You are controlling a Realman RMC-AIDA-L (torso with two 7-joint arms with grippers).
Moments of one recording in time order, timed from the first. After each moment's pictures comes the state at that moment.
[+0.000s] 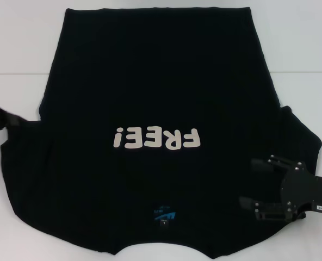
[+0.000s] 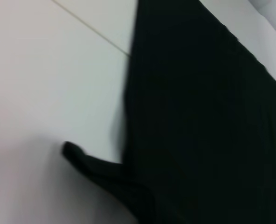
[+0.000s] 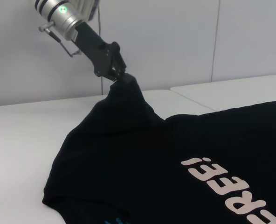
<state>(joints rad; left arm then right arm) -0.64 -1.82 0.41 0.63 2.44 1.39 -2.55 0.47 2.09 -0.52 -0.57 -2.13 -1.56 0.95</state>
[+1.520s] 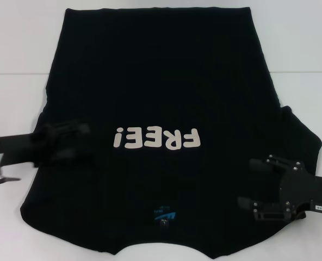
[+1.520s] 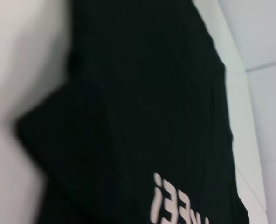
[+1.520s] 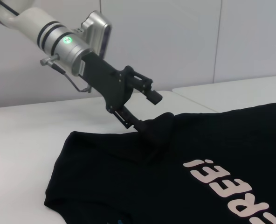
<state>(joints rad) -0.62 -1.94 0.40 0.41 2.25 1.32 -2.44 0.48 2.09 -0.52 -0.57 -2.13 -1.57 0.95</state>
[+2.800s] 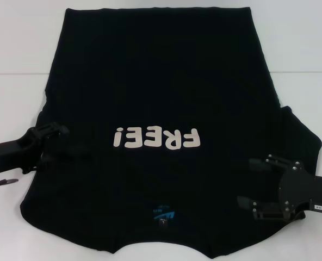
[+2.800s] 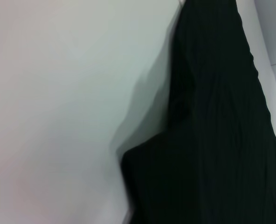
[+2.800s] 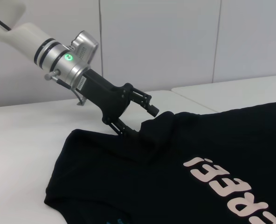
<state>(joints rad) -0.60 -1.97 0.33 0.36 2.24 1.09 -2.52 0.48 2.10 -0.52 -0.57 -2.13 -1.56 0.95</state>
